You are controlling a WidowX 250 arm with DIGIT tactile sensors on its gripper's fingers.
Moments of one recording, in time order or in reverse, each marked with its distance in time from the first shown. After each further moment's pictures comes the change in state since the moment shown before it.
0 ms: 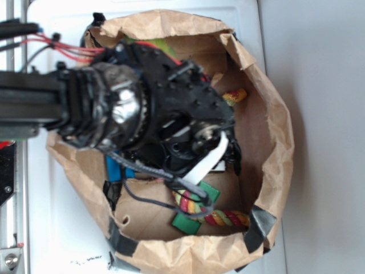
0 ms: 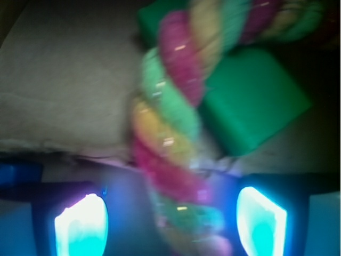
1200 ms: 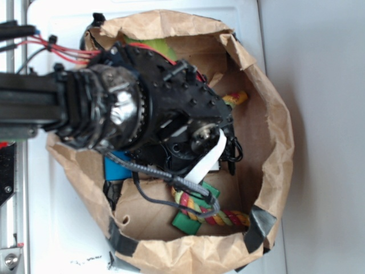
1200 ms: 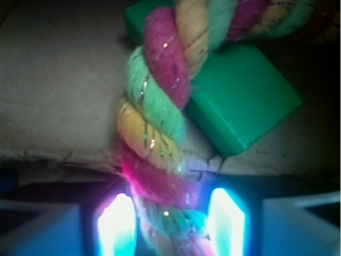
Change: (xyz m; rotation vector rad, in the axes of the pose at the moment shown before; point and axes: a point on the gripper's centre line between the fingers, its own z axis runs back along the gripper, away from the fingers) arm -0.004 0.003 0.001 0.024 -0.023 0.037
